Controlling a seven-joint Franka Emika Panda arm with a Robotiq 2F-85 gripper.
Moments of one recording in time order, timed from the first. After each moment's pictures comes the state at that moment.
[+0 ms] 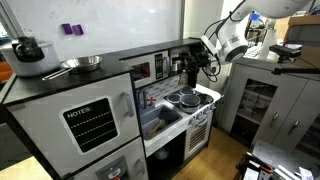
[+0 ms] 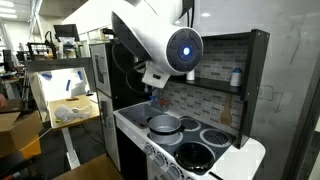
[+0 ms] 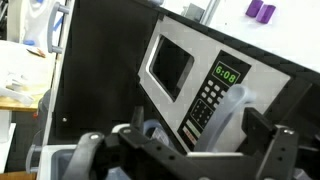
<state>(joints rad) -0.32 0.24 -0.30 -2.14 1.57 1.63 0.38</state>
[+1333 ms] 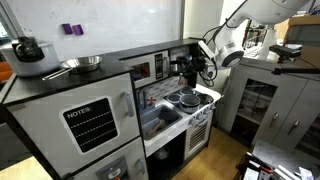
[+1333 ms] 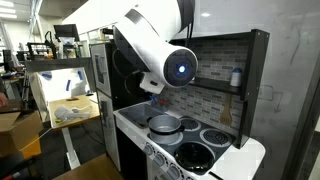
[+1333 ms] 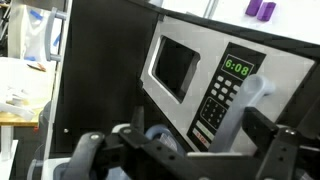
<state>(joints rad) -0.31 0.29 -0.28 -2.14 1.63 1.60 0.39</state>
